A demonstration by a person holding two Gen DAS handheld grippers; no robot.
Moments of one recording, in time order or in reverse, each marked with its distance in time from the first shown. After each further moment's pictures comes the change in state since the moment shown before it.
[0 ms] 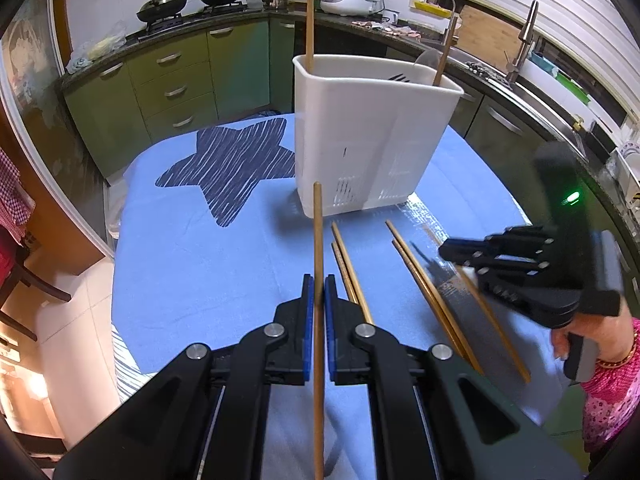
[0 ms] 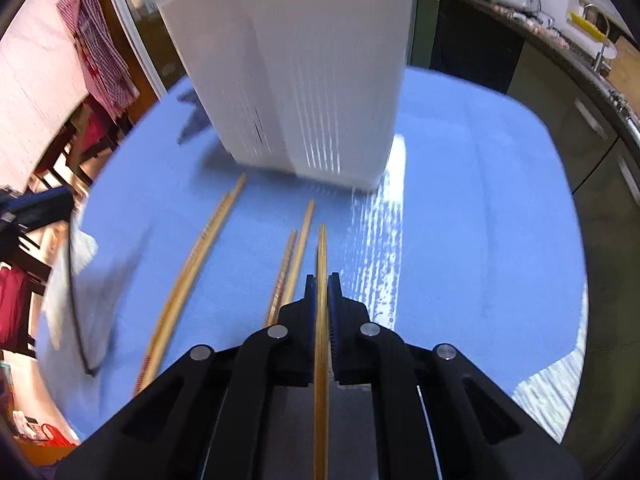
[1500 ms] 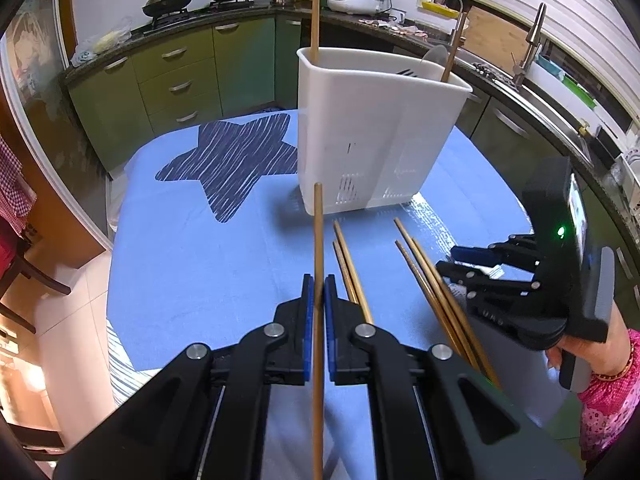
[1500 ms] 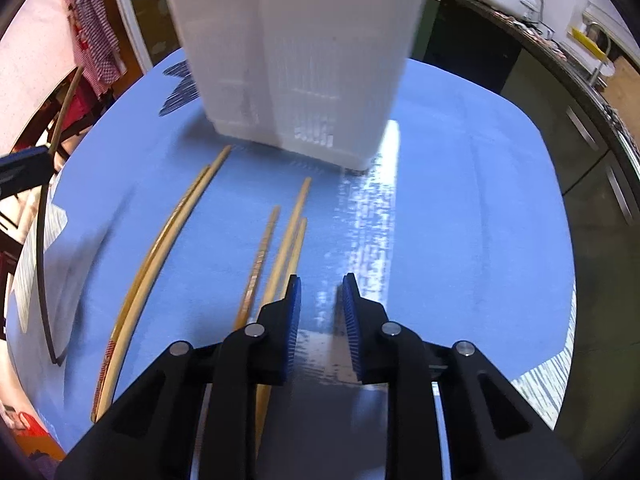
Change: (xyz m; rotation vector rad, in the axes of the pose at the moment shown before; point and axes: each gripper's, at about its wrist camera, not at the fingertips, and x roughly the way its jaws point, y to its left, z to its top) left arm 0.009 0.000 -0.001 -0.027 0.008 0.010; right arm 0.025 0.008 -0.005 -0.067 0.060 -0.102
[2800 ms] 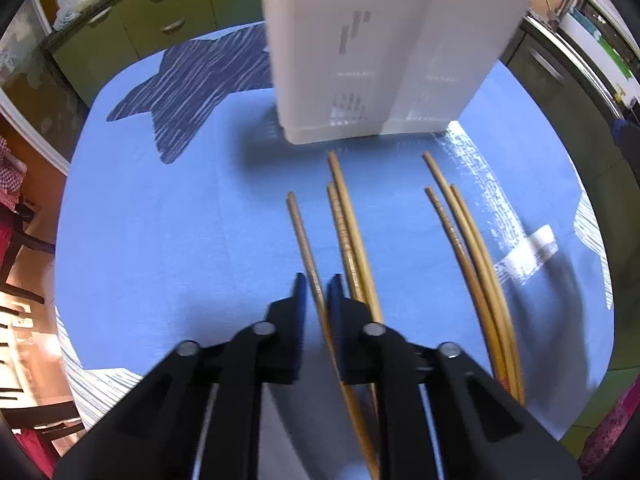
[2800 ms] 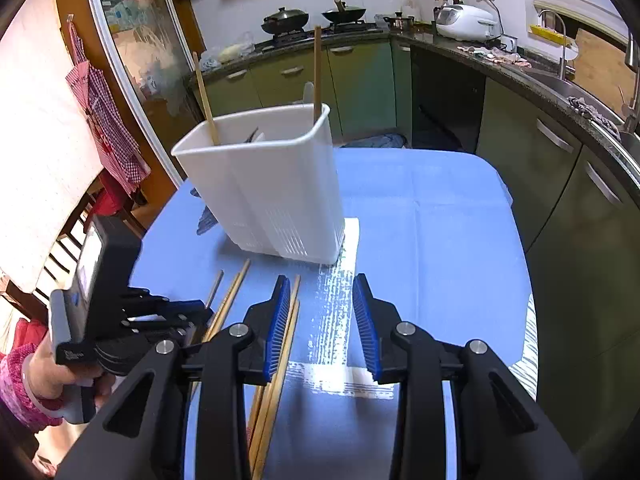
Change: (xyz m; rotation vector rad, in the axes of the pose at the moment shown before) left arm 0.095 -0.014 0.000 -0.013 0.264 0.048; right arm -0.111 -0.066 0.007 0.186 -0.255 0.140
